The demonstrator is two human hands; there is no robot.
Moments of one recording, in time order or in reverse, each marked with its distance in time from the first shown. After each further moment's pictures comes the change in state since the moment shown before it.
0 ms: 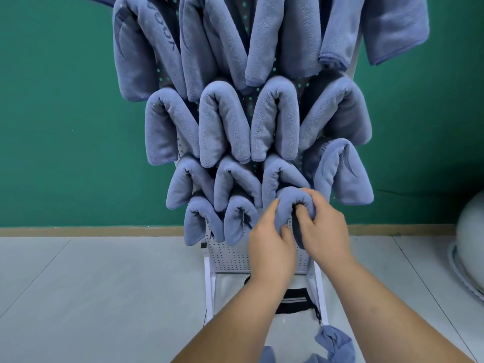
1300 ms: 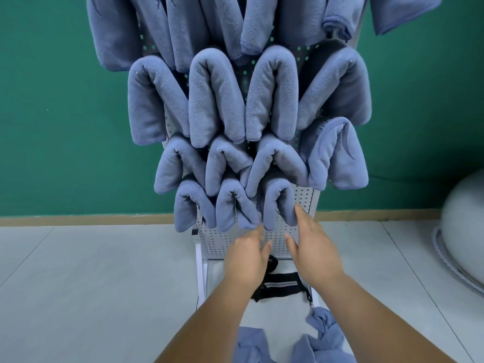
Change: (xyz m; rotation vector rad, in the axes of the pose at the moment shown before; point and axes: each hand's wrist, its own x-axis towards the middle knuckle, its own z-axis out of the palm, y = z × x) left_hand 0.002 -0.125 0.002 0.494 -0.276 0.106; right_hand -0.034 0.094 0.035 -0.519 -0.244 -0.096
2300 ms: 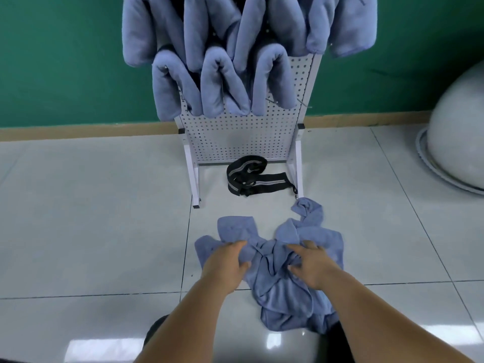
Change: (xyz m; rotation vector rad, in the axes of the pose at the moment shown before) left_hand -0.241 -0.095 0.073 0.043 -0.602 -0.264; right_hand -0.240 0.095 0.111 -0.113 -0.861 0.288
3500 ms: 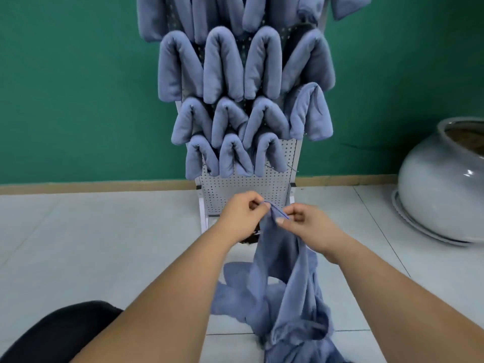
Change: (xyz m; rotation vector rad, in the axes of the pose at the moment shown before) left_hand -0.027 0.145 -0.195 -0.452 0.371 0.377; right_hand -0.120 -0.099 -0.183 0.827 0.396 -0.508
